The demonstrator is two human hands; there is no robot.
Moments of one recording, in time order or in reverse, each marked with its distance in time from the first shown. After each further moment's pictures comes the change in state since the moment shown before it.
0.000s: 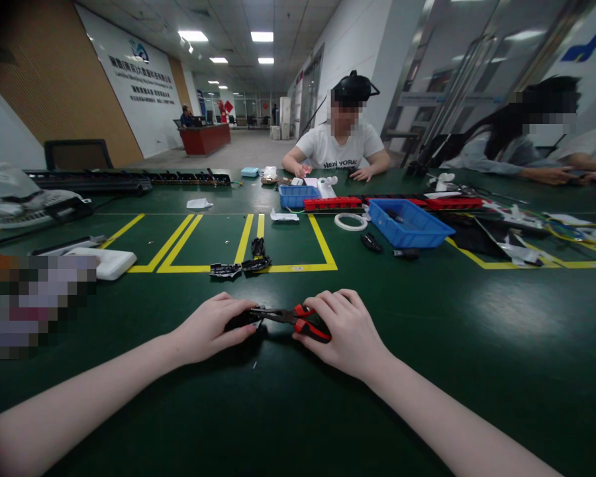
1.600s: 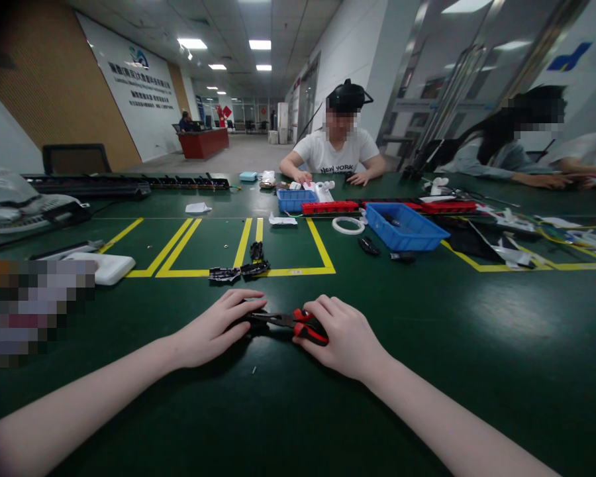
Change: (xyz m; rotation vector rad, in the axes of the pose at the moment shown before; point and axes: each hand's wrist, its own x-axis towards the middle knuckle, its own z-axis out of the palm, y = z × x) left_hand -0.001 0.000 -0.002 -0.076 0.042 0.029; right_hand -0.001 0.001 0.001 0.034 -0.073 0.045
